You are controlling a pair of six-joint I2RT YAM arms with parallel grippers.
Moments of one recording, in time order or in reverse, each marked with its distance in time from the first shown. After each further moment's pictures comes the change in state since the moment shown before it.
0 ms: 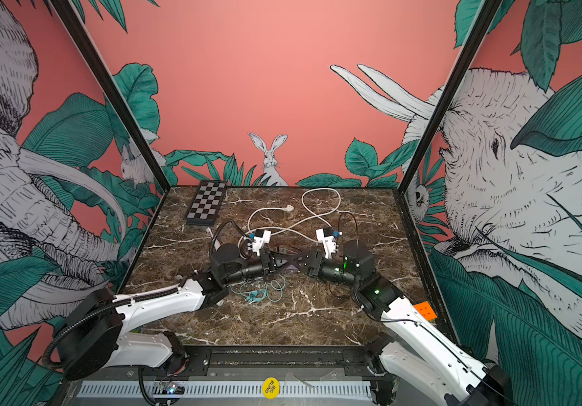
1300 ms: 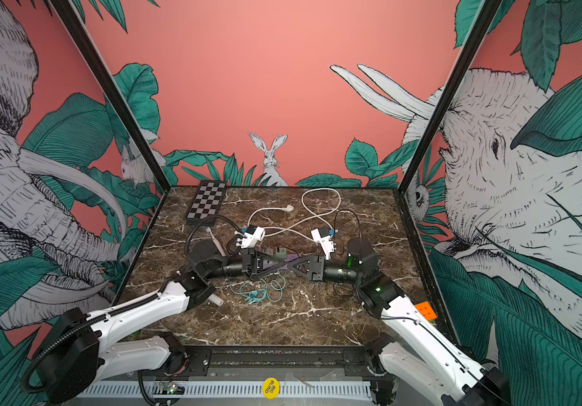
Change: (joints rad) left arm 0.093 -0.129 -0.026 0.064 0.325 -0.029; right arm -0.056 0.025 -0.006 0.056 -0.208 -0.122
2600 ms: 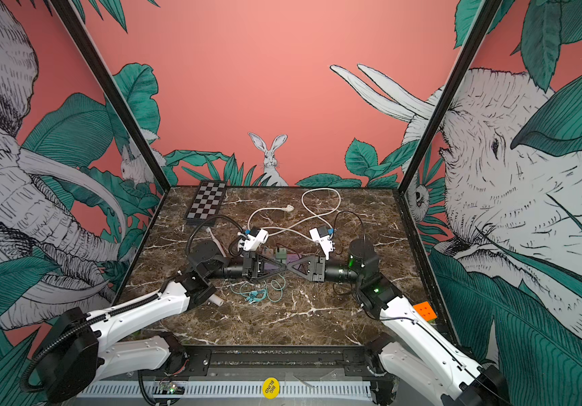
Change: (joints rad) left arm -0.023 0.003 0.010 -0.024 0.049 0.035; right arm -0.004 -0.002 -0.039 0.150 -0.080 0.038
